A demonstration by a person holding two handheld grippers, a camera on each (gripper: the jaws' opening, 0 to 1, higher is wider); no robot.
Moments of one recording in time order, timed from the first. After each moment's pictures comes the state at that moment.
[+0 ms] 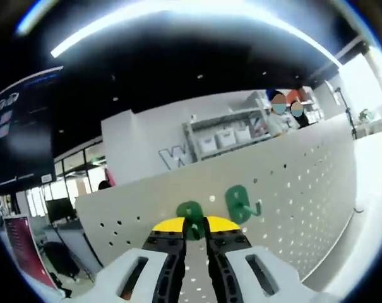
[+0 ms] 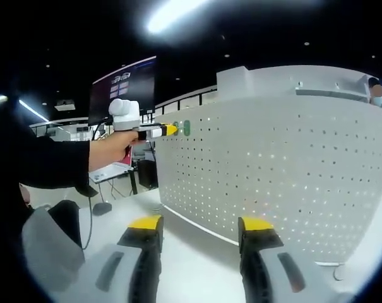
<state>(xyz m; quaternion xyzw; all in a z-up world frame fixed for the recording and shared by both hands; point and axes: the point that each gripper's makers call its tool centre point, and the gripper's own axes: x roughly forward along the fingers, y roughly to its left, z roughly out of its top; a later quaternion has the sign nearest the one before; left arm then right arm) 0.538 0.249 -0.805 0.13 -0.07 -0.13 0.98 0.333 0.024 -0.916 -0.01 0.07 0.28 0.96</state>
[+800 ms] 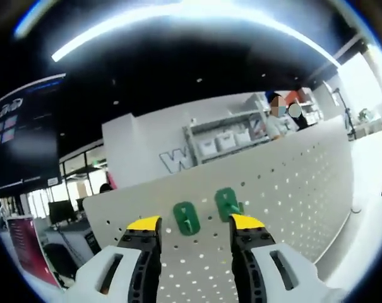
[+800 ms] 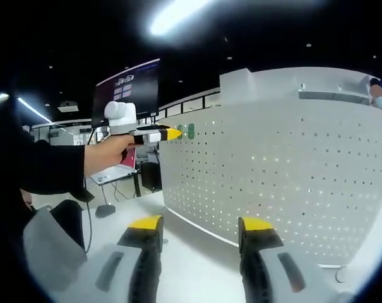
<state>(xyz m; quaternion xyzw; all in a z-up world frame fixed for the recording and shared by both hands) 0.509 0.248 -0.804 0.13 -0.08 -0.13 0.98 0.329 0.031 -0.910 -0.01 0.06 0.29 0.95</state>
